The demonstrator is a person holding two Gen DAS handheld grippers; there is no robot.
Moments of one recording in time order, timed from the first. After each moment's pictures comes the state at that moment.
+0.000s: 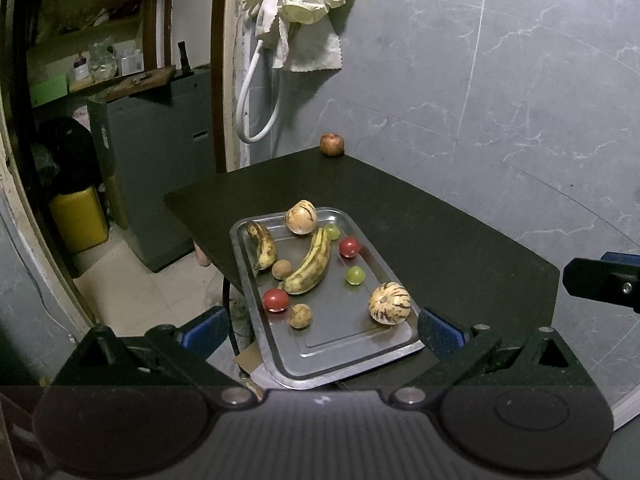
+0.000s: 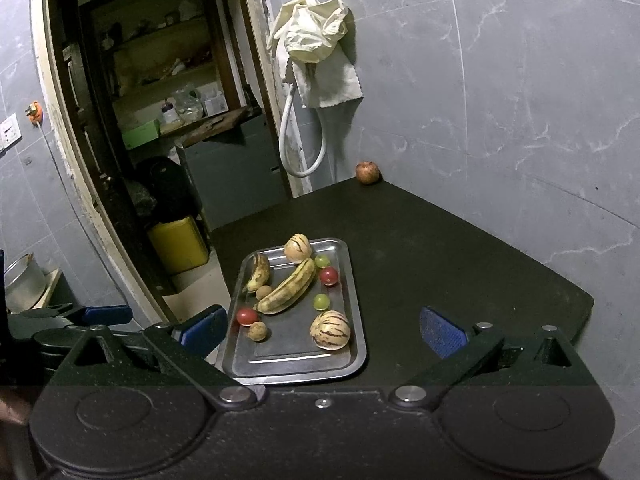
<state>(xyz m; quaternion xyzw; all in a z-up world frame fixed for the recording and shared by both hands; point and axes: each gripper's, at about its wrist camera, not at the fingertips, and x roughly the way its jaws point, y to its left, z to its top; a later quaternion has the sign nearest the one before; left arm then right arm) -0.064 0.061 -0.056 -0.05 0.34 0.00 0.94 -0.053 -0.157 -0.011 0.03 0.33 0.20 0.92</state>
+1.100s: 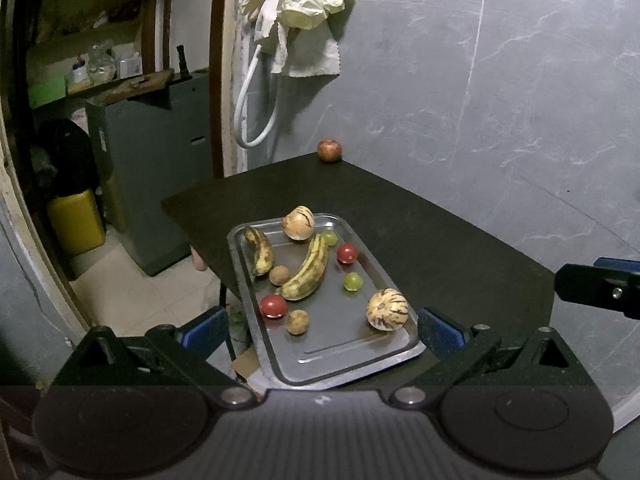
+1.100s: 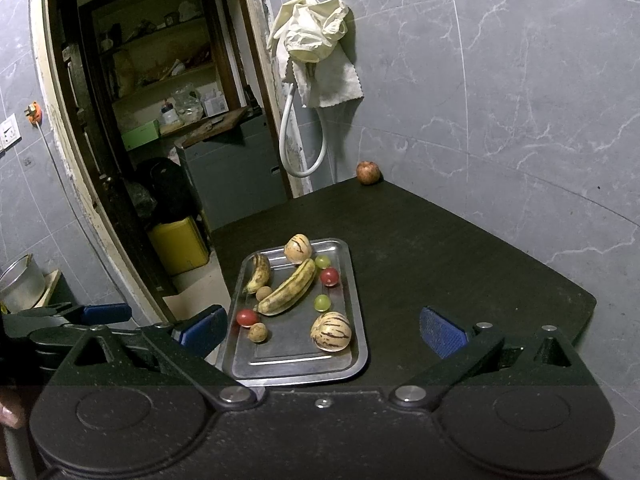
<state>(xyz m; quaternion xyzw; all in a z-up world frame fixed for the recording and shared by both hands) -0.063 0.064 -0.054 -0.05 0.33 -0.01 0.94 -0.051 -0.157 -0.013 0.03 0.33 0.20 0.92</state>
